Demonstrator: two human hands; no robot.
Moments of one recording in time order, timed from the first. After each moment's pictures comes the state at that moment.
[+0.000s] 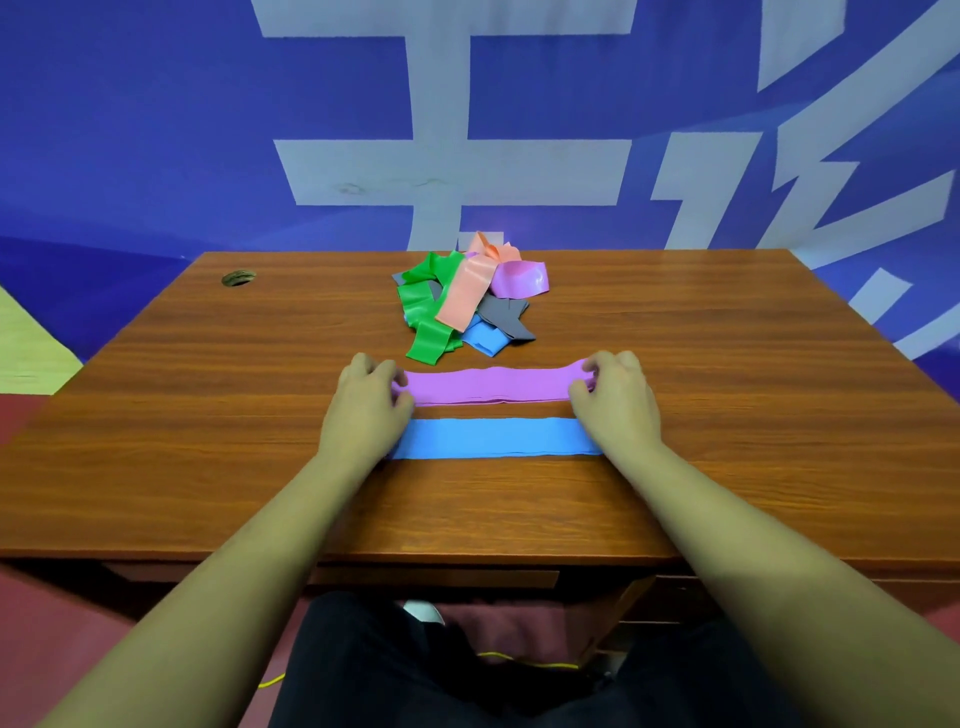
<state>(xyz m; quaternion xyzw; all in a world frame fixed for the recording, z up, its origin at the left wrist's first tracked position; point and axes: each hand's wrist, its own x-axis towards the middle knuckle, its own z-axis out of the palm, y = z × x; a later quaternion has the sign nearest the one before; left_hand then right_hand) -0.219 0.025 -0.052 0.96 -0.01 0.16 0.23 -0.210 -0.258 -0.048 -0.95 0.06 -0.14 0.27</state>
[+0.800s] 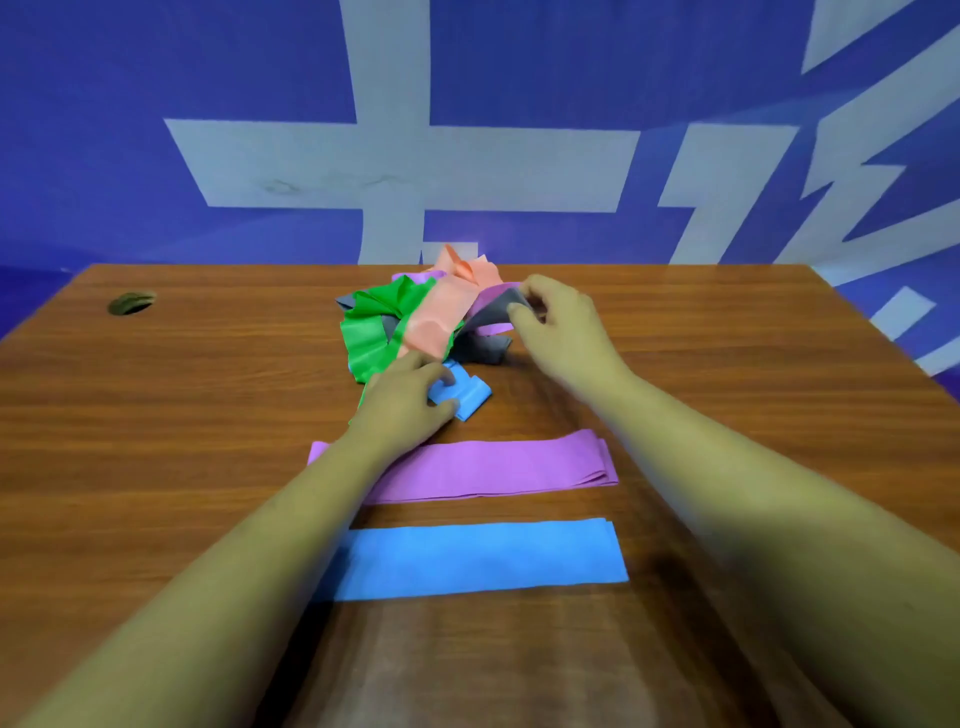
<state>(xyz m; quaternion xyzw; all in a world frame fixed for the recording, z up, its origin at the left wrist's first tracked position) -0.049 -0.029 -0.091 0.96 -0.13 0.06 0.24 -0.043 -0.231 -0.007 -0.89 -0.11 -0.17 0.41</state>
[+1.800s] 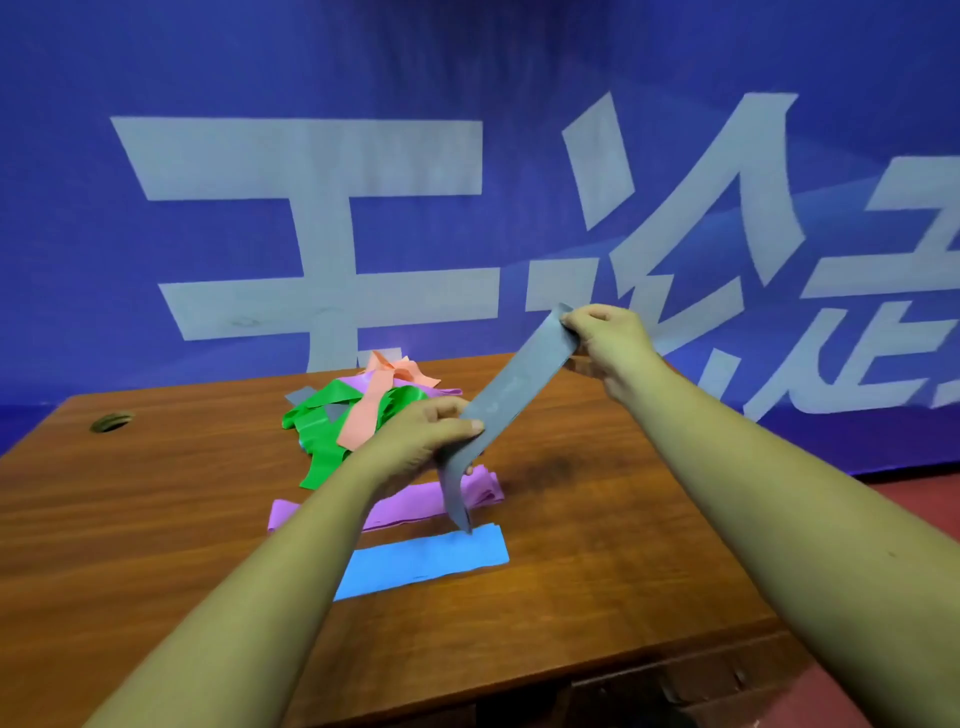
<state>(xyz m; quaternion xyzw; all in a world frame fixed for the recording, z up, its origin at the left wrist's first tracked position) -0.173 -0.128 0.054 0.70 -0.19 -0.20 0.65 -0.163 -0.365 0.123 -0.70 0.10 -0.17 0.69</state>
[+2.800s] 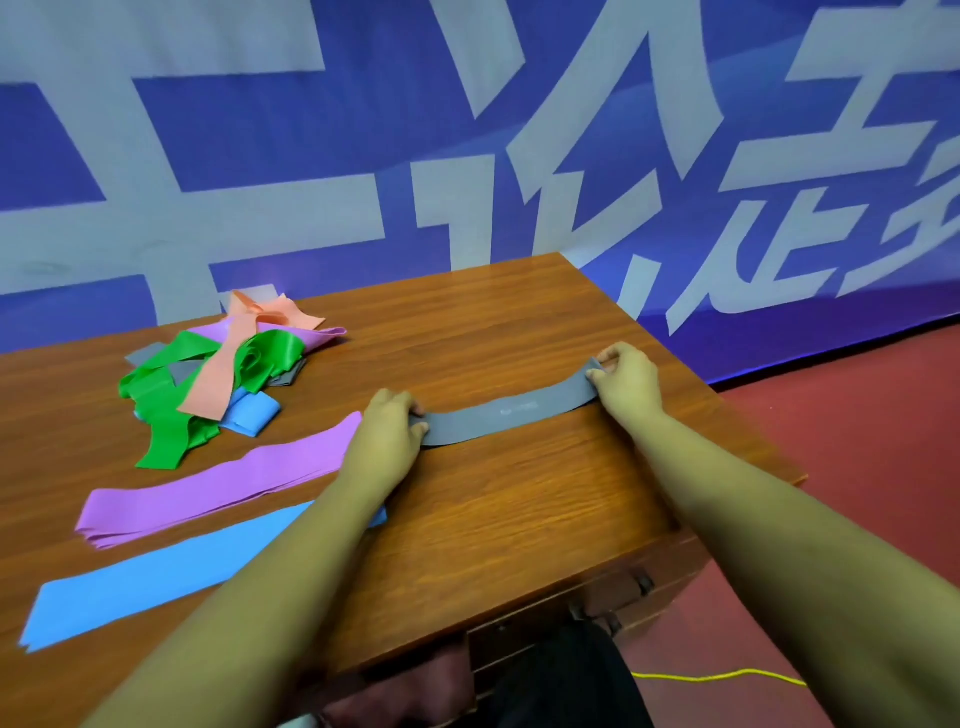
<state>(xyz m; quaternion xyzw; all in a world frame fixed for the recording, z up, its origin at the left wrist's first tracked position) -0.150 -0.247 -0.066 0.94 -0.18 0.03 0.28 -0.188 -0.552 -0.058 -0.87 0.27 -0.18 0.37</state>
